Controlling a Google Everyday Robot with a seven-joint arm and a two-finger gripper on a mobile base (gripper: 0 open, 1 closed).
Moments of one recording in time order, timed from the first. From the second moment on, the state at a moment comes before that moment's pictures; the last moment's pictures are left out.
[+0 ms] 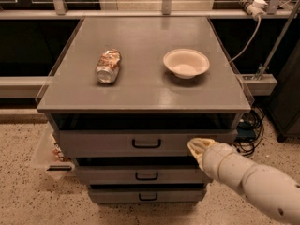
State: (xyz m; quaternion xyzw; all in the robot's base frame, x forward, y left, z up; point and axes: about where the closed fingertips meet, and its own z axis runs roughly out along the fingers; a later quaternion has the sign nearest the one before) arm 0.486 -0.155 0.692 -0.34 0.80 0.02 0.50
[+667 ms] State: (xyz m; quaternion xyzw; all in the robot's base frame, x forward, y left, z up) arm 0.516 -0.163 0.702 -0.32 0.78 0.01 0.53
